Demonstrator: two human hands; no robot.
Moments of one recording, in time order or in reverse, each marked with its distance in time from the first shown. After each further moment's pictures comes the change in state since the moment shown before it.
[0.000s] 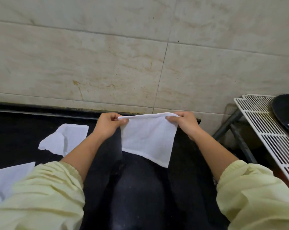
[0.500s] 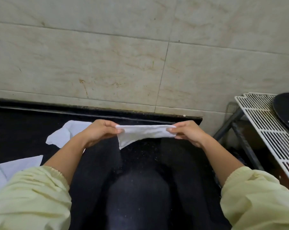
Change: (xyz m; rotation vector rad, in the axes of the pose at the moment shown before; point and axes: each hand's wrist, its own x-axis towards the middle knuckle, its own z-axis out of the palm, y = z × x) left_hand -0.028 -0.013 -0.037 -0.275 -0.308 -0.268; right_hand -0.022 0.025 -0.014 0.100 -0.241 0.132
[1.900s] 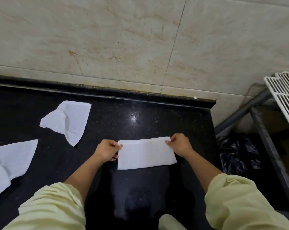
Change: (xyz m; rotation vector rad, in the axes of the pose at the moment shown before) left_hand 0.022 -0.135 0.033 0.311 0.248 -0.369; right_hand 0.038 0.118 0.057 -0.627 0.153 0.229
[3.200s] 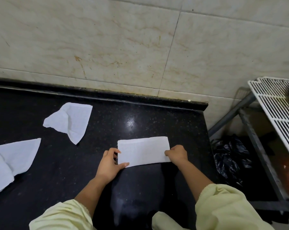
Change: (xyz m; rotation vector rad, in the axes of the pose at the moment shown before) left_hand -0.044 -0.050 0.028 0.183 0.137 0.319; right_hand -0.052 0.007 0.020 0.190 0.068 0.247
